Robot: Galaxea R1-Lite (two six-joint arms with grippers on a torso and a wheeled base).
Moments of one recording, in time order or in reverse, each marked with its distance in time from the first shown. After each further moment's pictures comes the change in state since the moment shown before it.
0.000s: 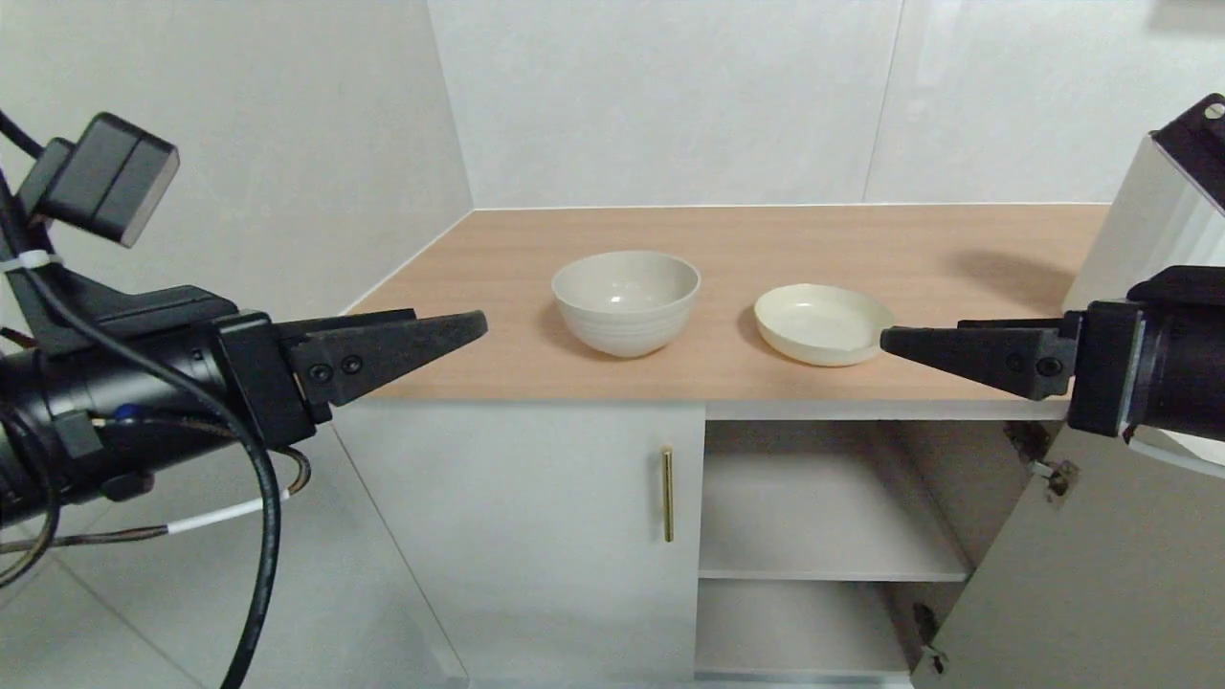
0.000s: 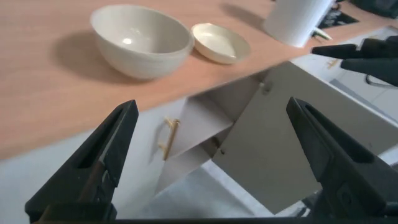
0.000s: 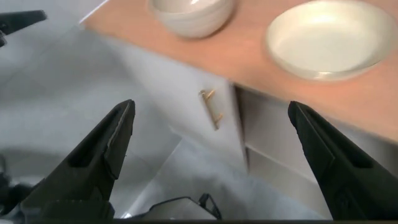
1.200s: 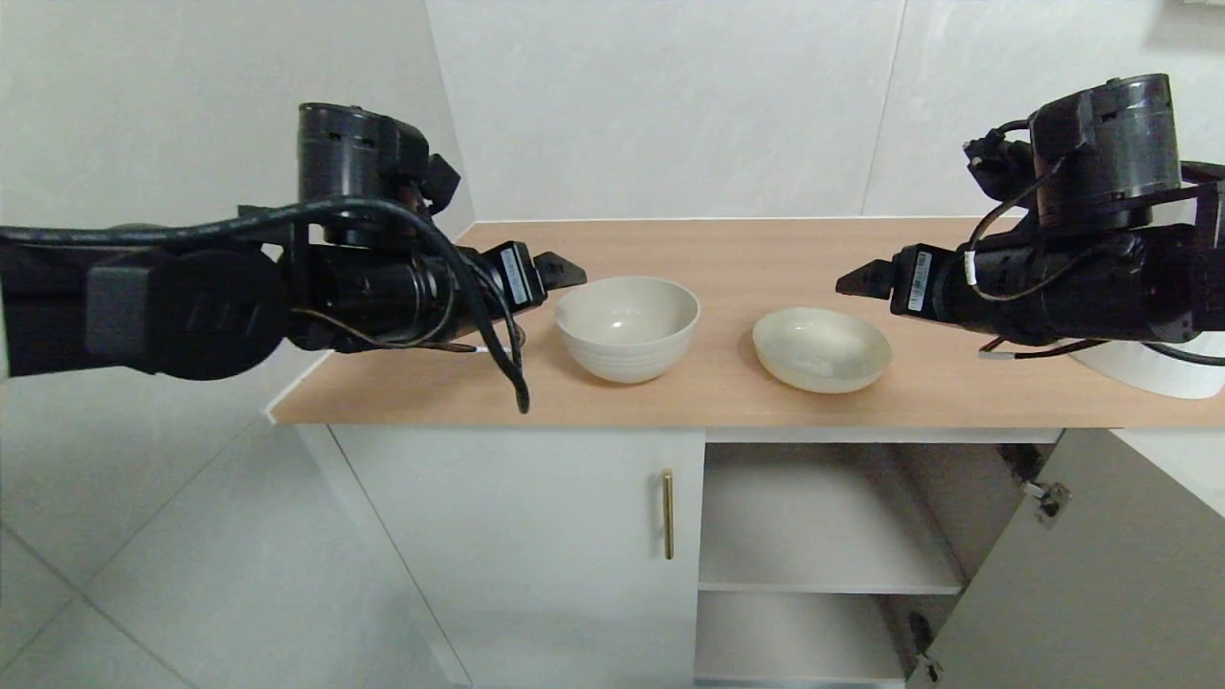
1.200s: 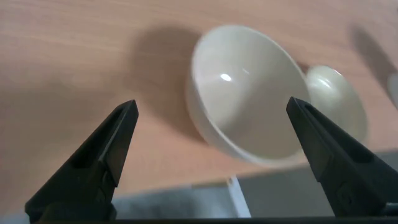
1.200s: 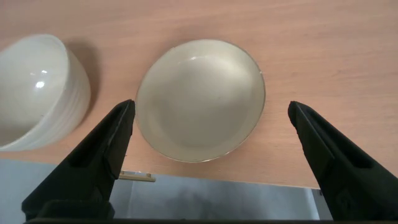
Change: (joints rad) left arm -0.032 0.560 -0.610 0.349 0.418 -0.204; right arm -0.162 0.410 -0.385 0.165 -0.287 0.160
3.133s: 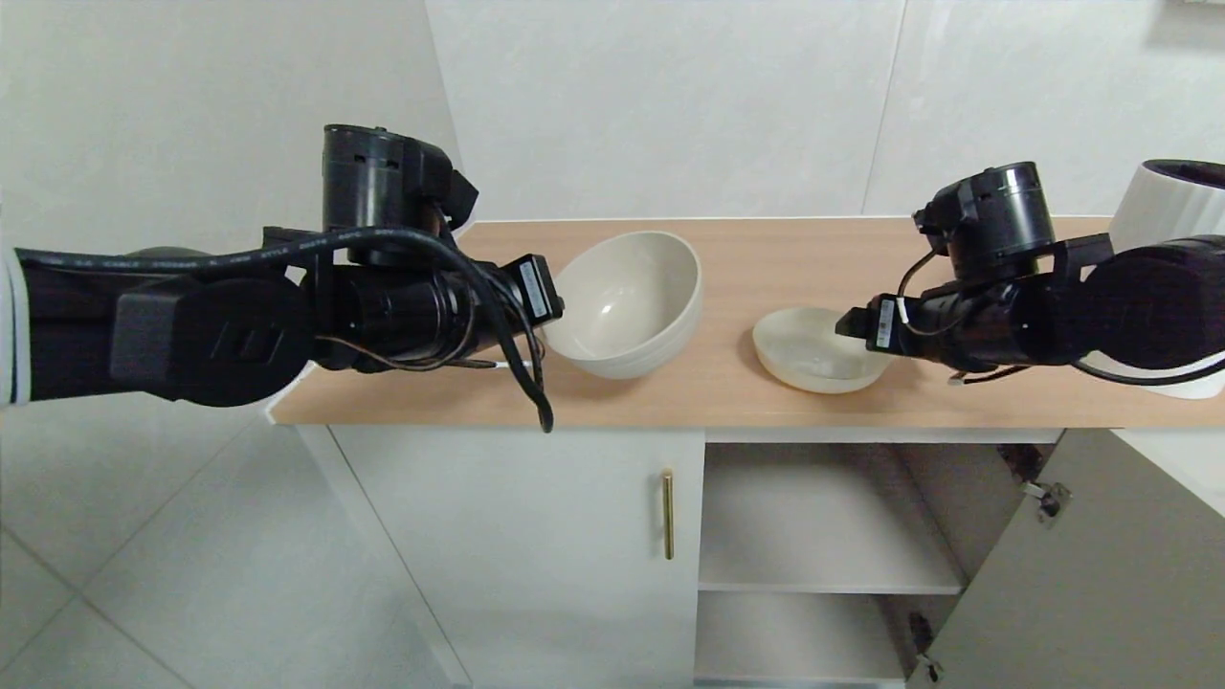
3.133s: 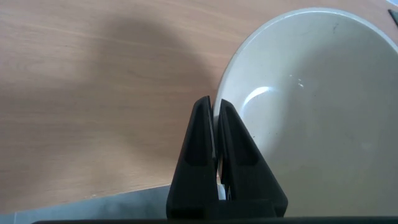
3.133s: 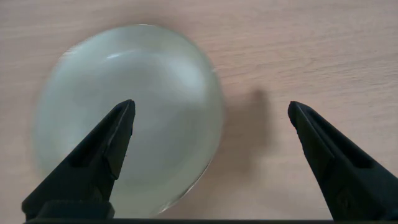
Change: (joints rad) left arm -0.040 -0.008 0.053 -0.048 -0.008 -0.044; right arm -0.056 0.170 -0.040 0.005 -0.121 -0.009
